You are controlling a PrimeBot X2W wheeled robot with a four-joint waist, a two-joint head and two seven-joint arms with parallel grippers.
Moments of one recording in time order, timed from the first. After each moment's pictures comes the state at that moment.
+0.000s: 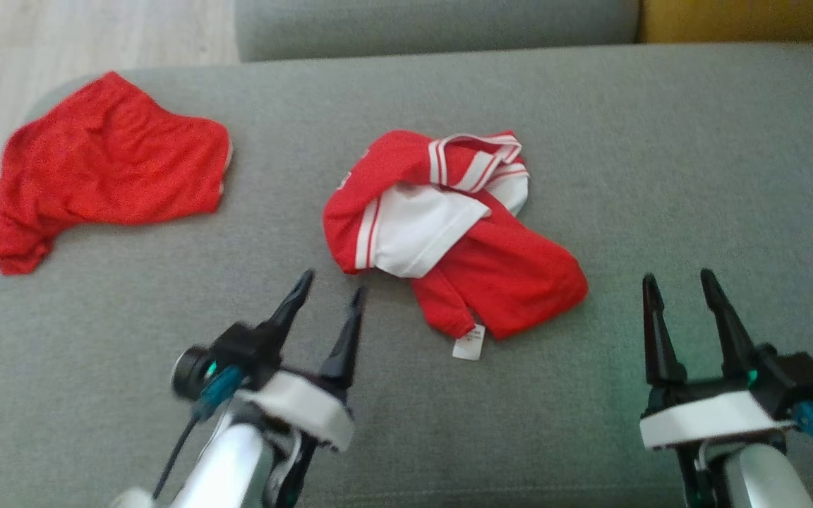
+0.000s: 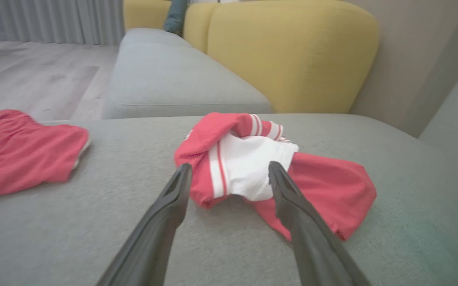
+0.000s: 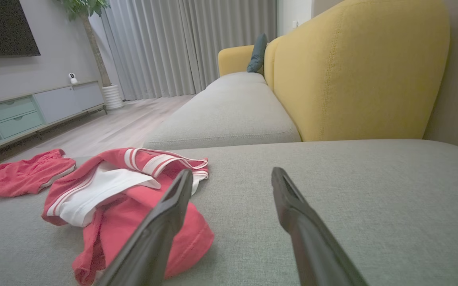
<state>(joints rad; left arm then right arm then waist) -0.16 0.05 -0.42 0.30 -0.23 -0.05 -0.26 -0.01 -0.05 0.03 0.17 0.12 0.12 -0.25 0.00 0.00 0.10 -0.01</state>
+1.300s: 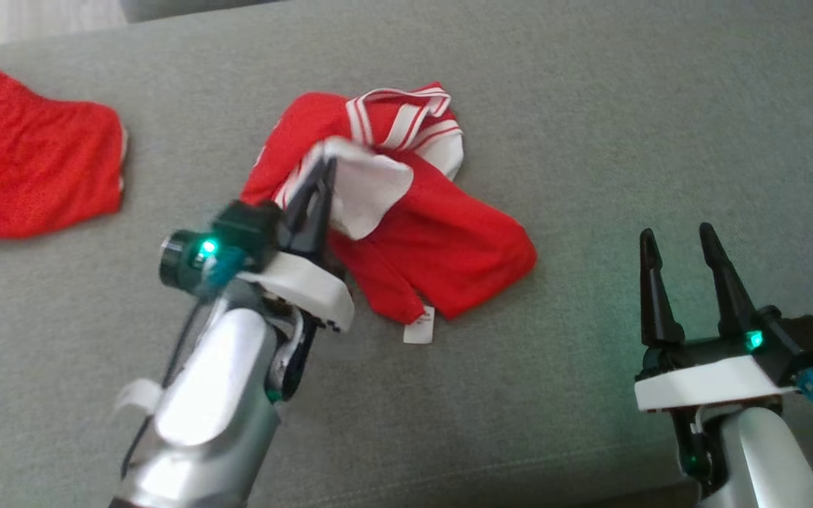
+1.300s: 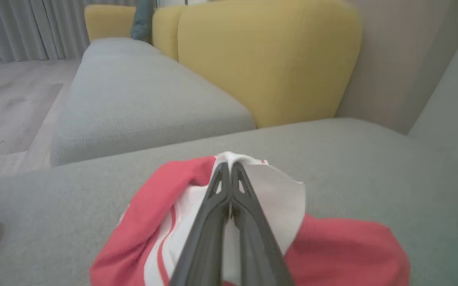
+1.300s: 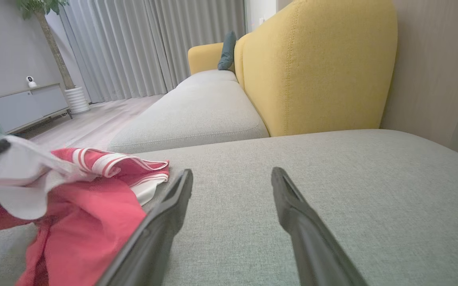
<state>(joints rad) -0.49 0.04 -0.47 0.47 -0.24 0.05 -0.26 -0.09 -0.05 0.05 0.16 0.15 0.12 -0.25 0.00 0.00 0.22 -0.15</state>
